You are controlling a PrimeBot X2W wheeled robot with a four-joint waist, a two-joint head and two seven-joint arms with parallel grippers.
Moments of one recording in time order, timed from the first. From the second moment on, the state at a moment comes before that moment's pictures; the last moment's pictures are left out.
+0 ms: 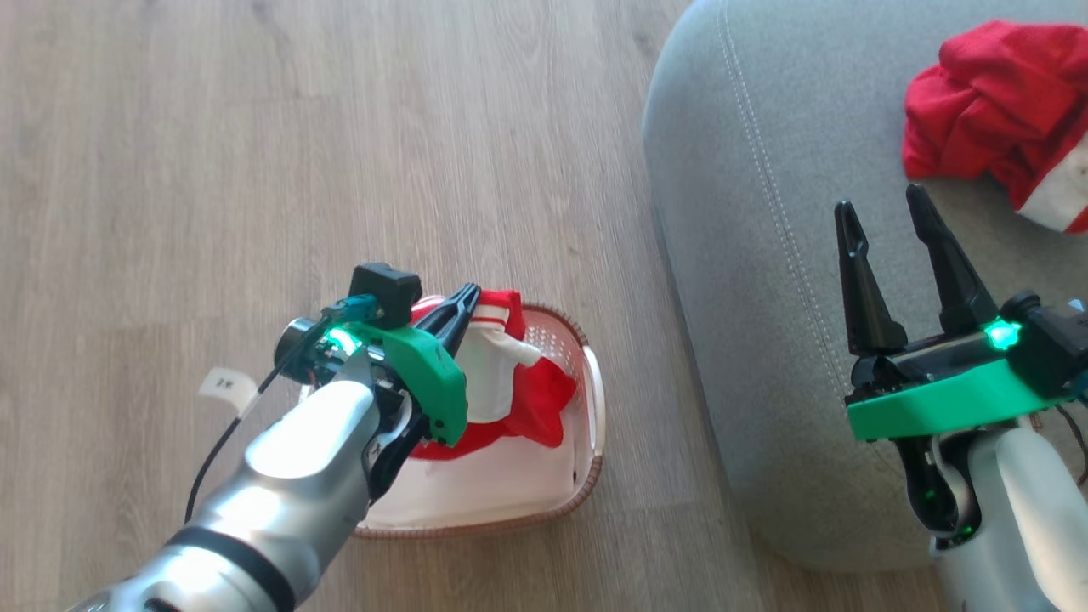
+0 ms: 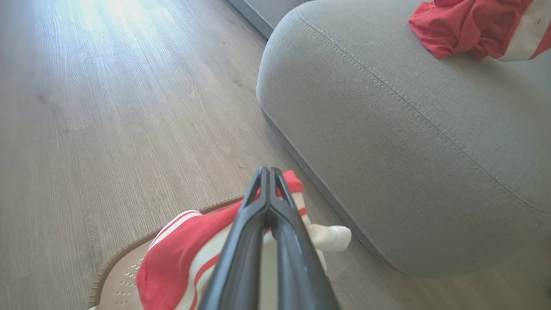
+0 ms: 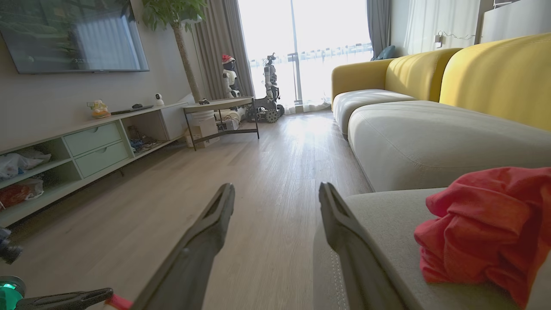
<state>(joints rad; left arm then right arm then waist) -0.76 0.14 -1.07 0.95 -0.86 -0.09 -0.25 -0.21 -0.19 0.10 0.04 0.35 0.12 -0.26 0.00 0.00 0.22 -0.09</state>
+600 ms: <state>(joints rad) -0.64 0.30 -0.99 0.62 -0.85 0.05 -0.25 -0.13 -0.20 0.09 0.06 0.37 0.12 -0.26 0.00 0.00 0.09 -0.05</state>
